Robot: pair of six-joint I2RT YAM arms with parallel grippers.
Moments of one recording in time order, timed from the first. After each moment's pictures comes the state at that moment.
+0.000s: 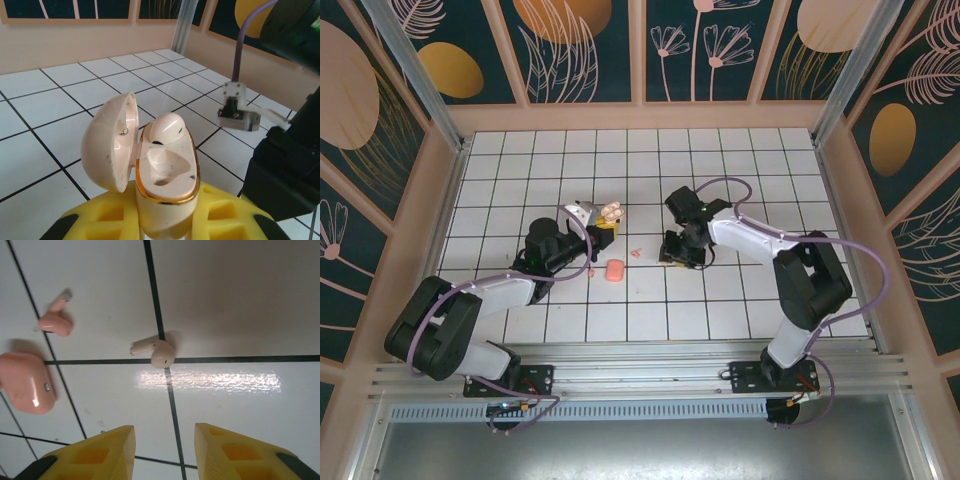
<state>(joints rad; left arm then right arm) -0.47 1.42 0.48 0.77 0.43 -0.16 0.63 1.72 1.16 -0.76 -0.22 0.74</state>
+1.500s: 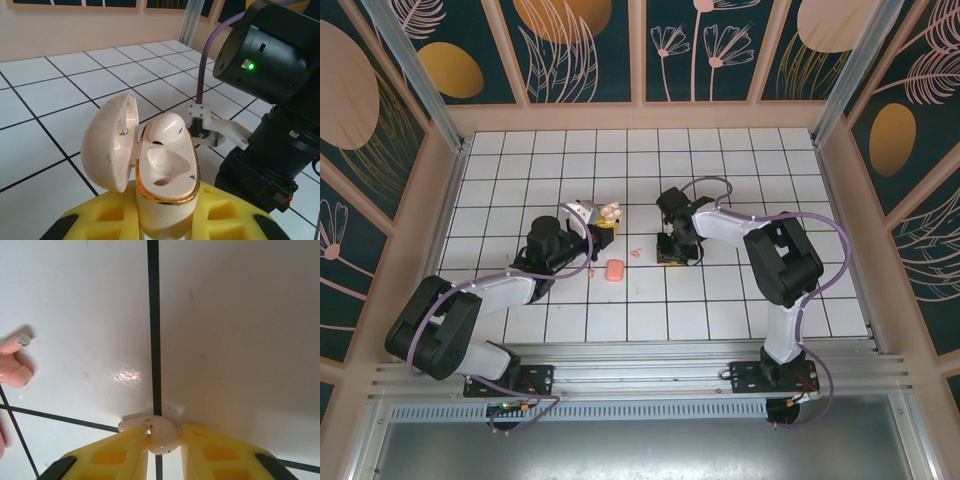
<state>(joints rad) -0.47 1.43 0.50 0.70 0.41 -0.16 0.61 1.92 1.25 -0.72 -0.21 0.56</state>
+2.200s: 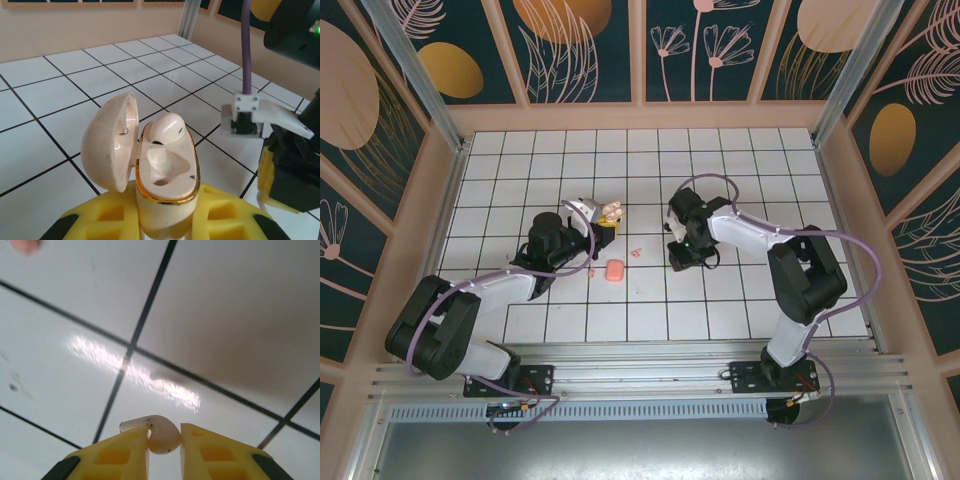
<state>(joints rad) -0.47 1.43 0.53 0.64 0.42 -0.12 0.59 1.75 1.16 -0.85 -0.18 0.10</state>
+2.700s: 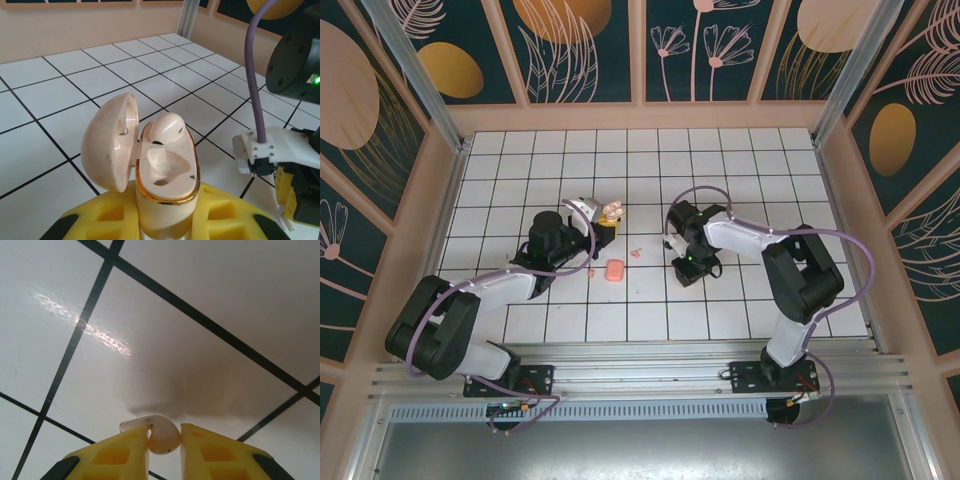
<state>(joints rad) -0.47 1.43 0.54 0.62 0.42 -0.11 0.62 1.77 1.12 -0.90 -0.12 -0.03</state>
